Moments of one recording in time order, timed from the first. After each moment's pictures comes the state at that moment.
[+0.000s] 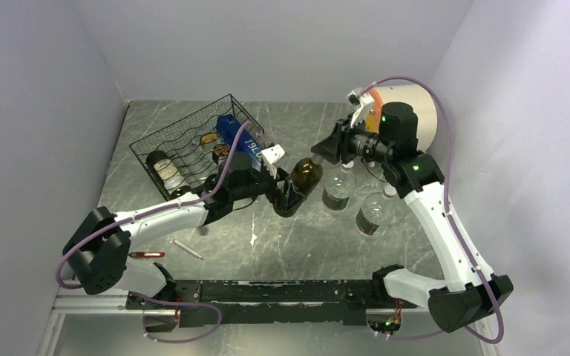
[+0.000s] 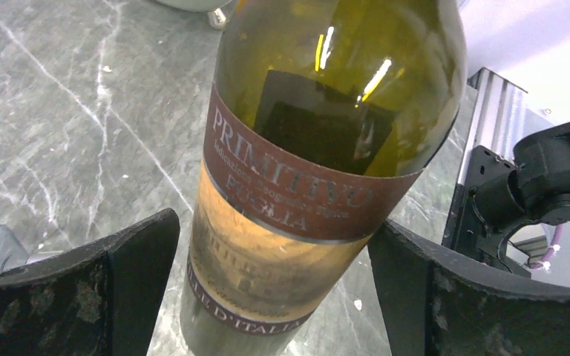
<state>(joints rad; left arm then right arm) -0.83 1.41 0.84 0.33 0.32 -0.19 0.33 1.14 1.30 -0.52 -0.56 0.18</state>
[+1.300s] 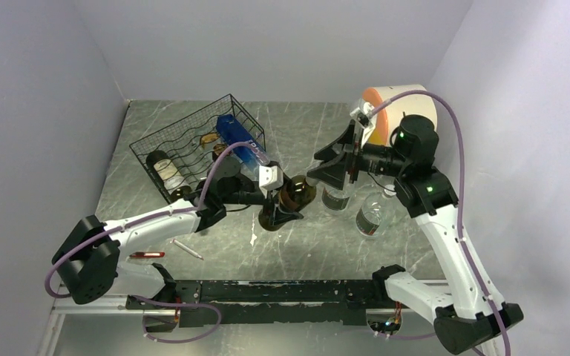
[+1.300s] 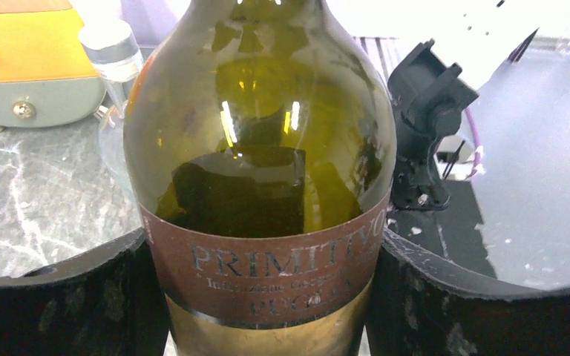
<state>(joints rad) -0.83 1.32 0.77 0.49 0.73 0.00 0.33 1.00 1.23 -0.41 -0.96 0.10</state>
